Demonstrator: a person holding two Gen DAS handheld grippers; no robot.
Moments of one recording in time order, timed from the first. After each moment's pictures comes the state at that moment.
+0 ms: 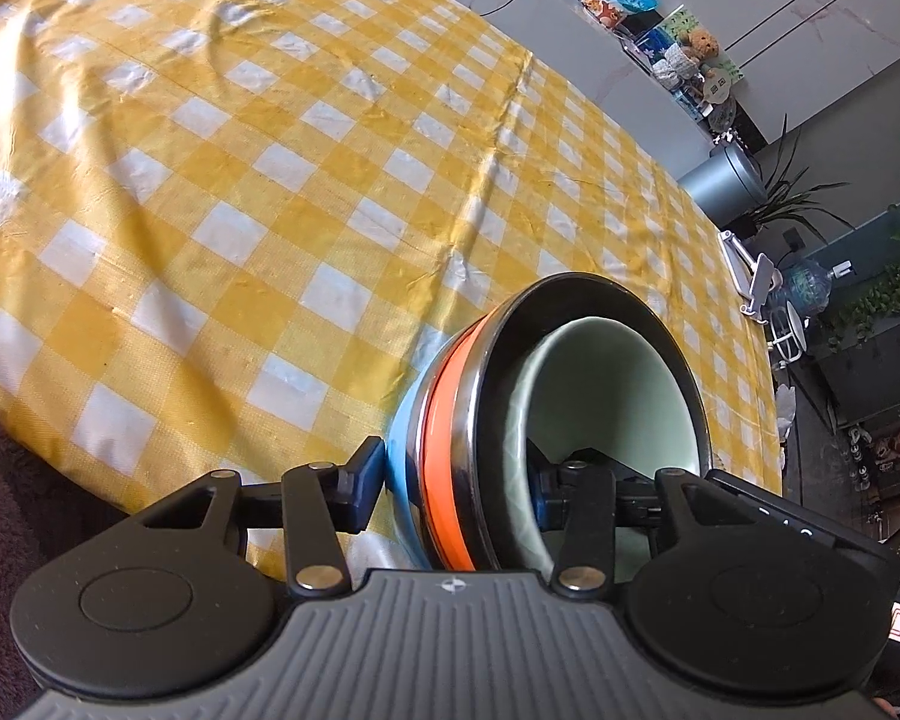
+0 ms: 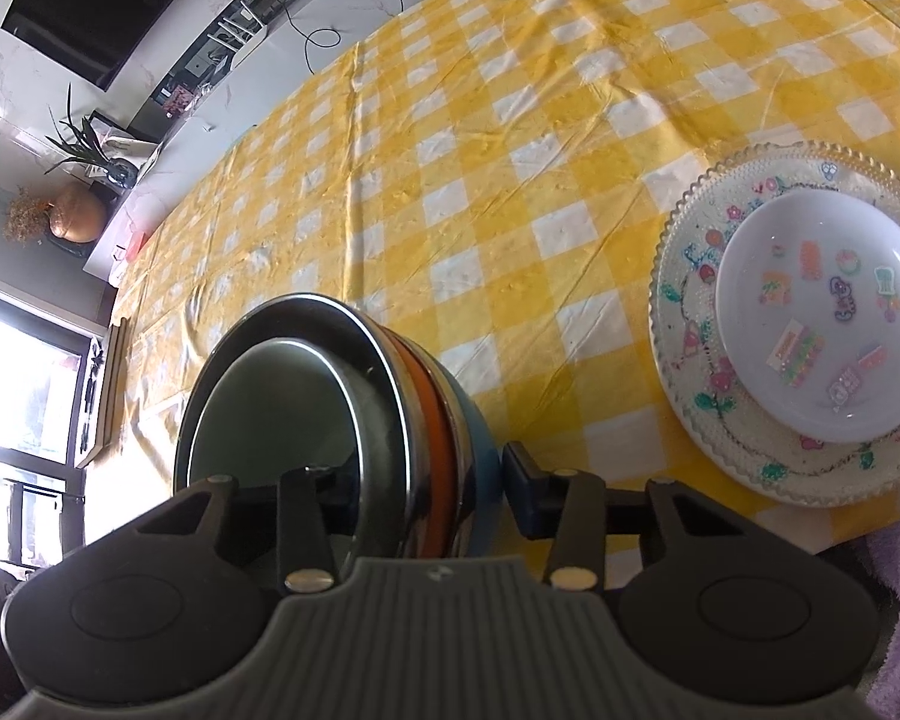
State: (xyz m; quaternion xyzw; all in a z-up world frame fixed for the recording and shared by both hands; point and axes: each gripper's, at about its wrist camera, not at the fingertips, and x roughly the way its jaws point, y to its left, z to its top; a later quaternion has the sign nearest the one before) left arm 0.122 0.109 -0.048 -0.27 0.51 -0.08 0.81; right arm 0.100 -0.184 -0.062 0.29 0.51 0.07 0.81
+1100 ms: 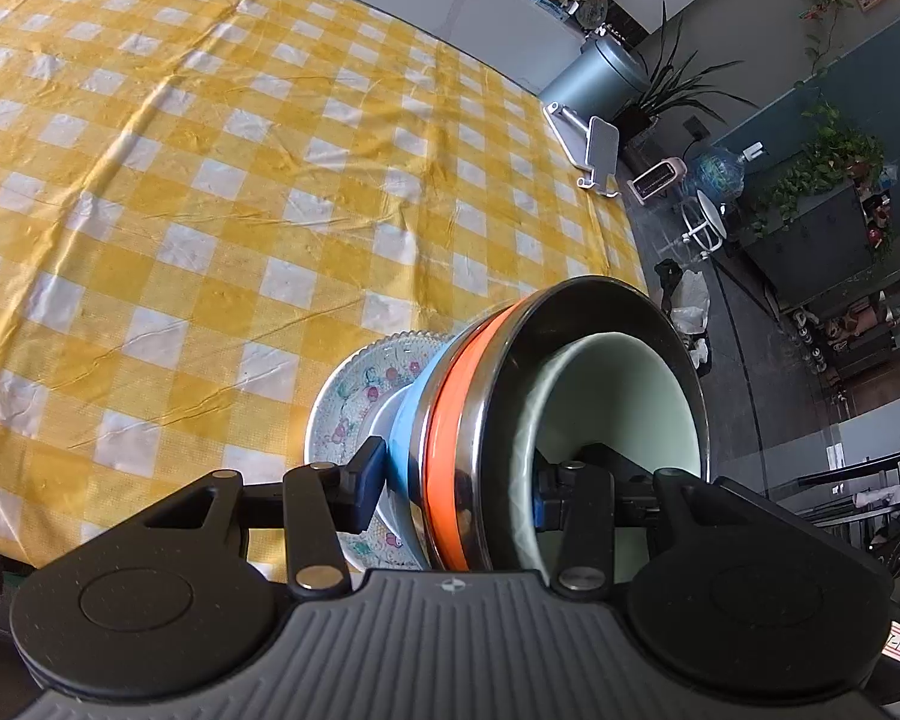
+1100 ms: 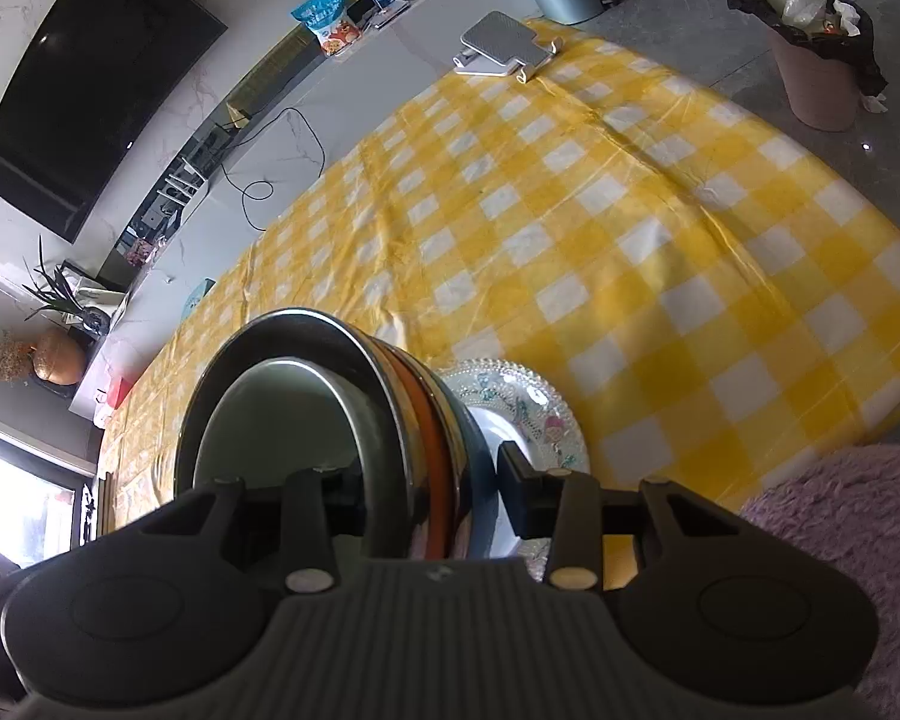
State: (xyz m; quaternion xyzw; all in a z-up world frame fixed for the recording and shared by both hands) left arm 0.141 -0.063 -0.024 -0.22 0.53 -0.19 0.80; right arm 0.054 -0.361 -0.026 0.34 0.43 -0.01 0.84
